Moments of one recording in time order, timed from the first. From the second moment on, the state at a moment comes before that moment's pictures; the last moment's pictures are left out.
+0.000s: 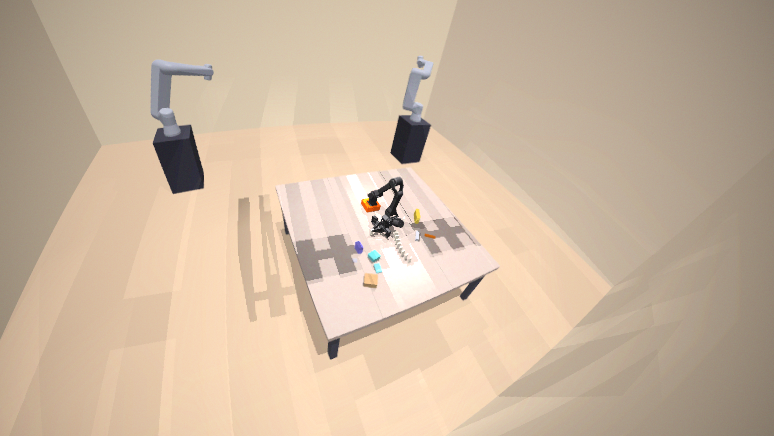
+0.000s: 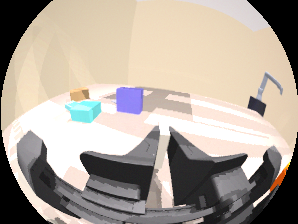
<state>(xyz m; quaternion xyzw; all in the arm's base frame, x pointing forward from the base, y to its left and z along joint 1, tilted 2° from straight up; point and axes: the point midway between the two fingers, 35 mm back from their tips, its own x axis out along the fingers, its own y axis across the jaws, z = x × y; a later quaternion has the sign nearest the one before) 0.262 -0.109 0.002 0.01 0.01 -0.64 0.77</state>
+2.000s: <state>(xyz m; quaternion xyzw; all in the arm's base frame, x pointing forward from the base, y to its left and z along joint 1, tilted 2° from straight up) 0.294 -0.153 0.031 -0.11 0.67 -0.19 0.71</state>
